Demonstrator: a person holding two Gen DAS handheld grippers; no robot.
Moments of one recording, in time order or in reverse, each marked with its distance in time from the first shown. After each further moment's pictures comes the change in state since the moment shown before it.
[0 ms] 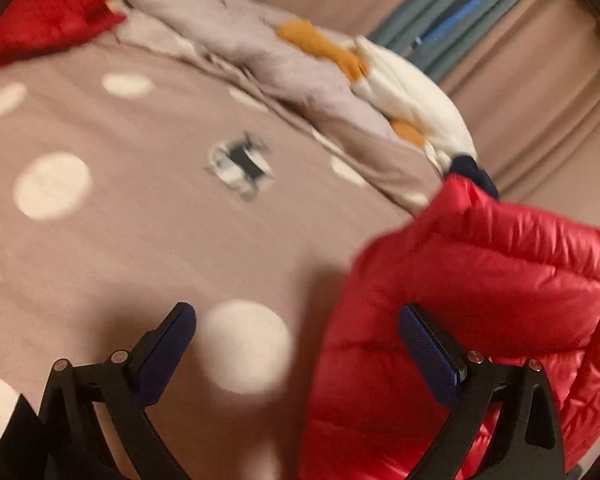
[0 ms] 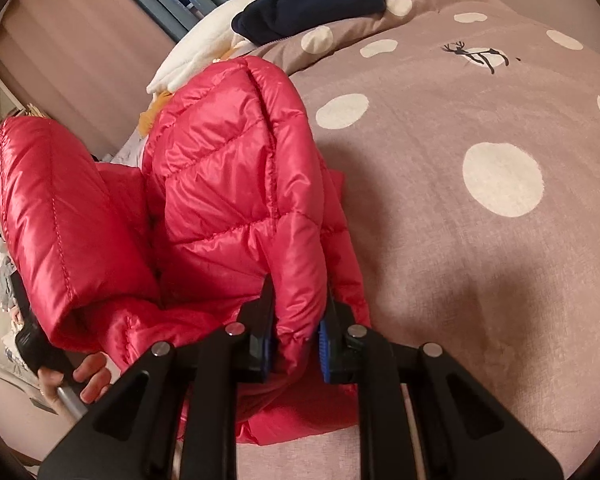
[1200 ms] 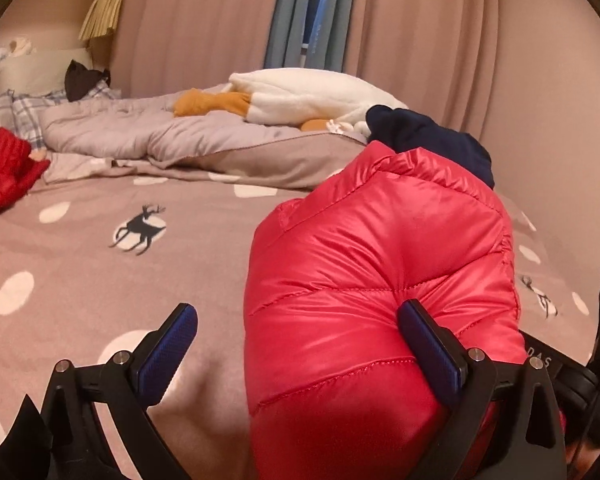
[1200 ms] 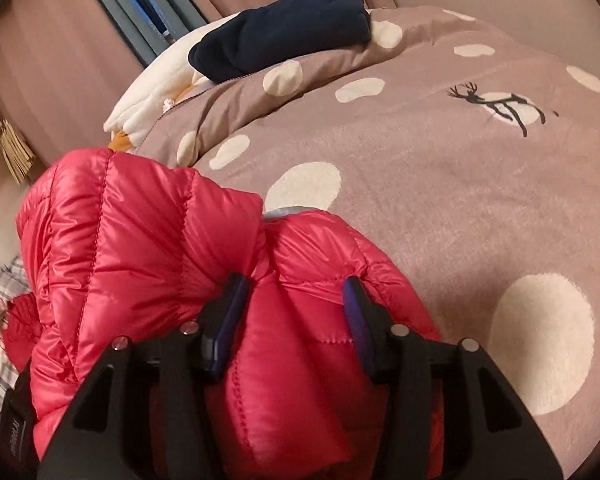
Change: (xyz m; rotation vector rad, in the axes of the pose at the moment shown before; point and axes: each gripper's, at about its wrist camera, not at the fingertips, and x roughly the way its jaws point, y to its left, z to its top) left arm 0.020 -0.097 -0.070 0.484 -0.205 0.088; right arm 0.075 -0.028 0.061 -0.025 -0.154 -0.110
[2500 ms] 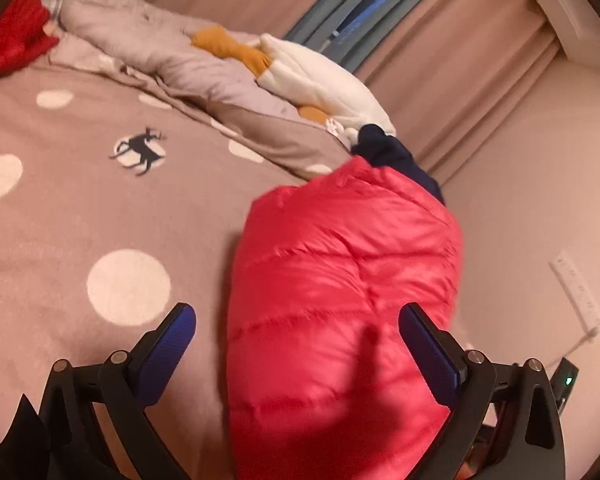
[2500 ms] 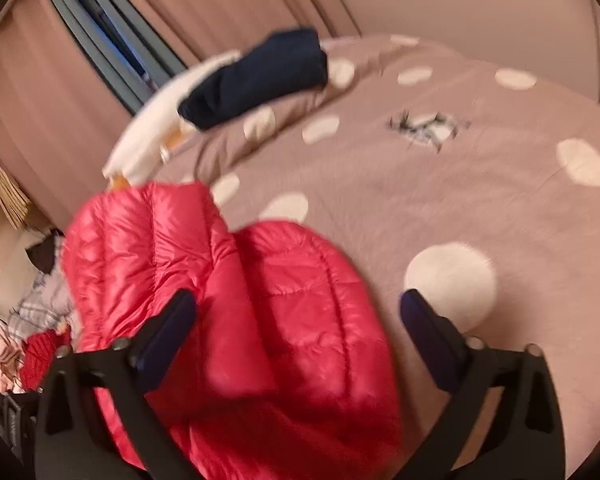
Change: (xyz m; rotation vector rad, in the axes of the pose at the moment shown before) left arm -0.044 0.064 0.012 -0.365 0.135 -0.297; right arm -0.094 -0.014 -0.004 0.139 -0.115 -0.024
